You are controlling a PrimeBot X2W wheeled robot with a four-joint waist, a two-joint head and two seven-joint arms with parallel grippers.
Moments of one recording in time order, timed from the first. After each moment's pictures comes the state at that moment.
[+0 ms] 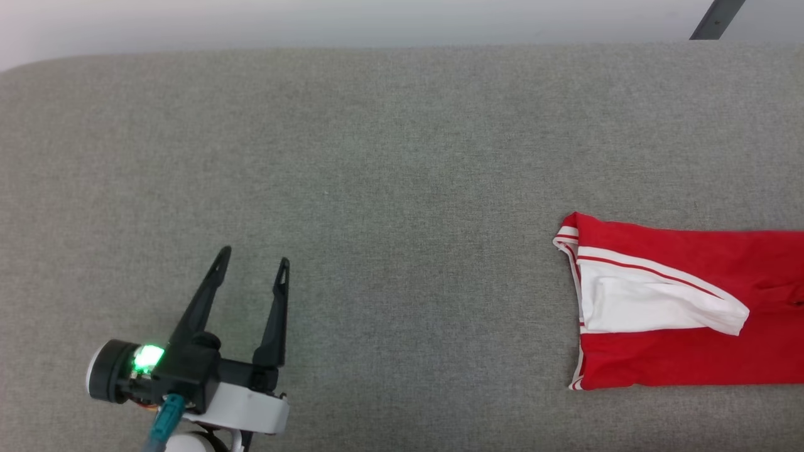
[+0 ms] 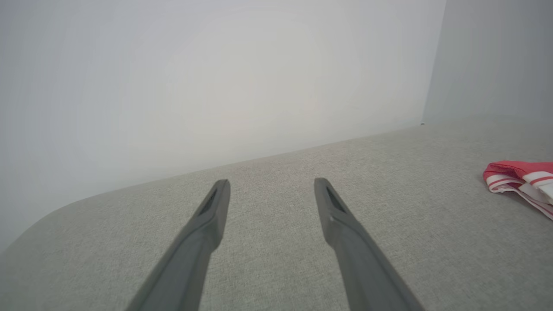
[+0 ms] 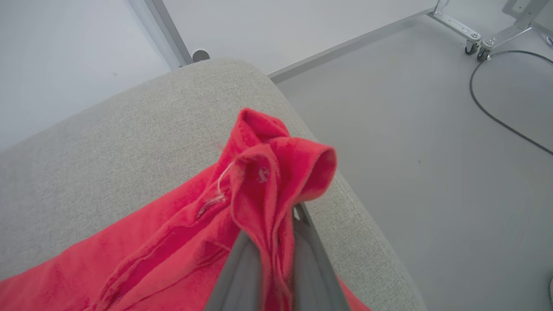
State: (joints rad) left arm -0.10 0.14 -0.05 -0.01 0.00 -0.10 -0.26; right arm -0.53 -1.04 0.58 0.84 1.49 0.13 -0.03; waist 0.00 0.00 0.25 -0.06
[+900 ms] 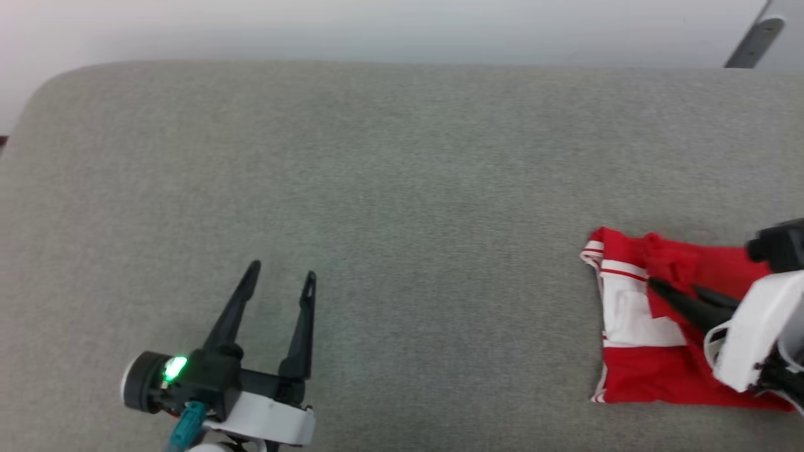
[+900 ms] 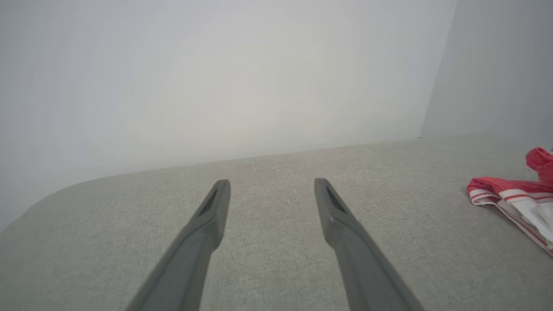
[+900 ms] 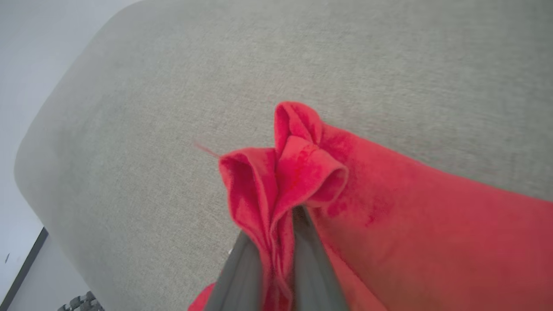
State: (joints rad) left arm -0.08 0.10 -0.08 0.00 -0.04 -0.11 -0.26; right arm -0.52 -0.83 0.76 0.17 1.20 0.13 0.21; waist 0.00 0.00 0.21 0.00
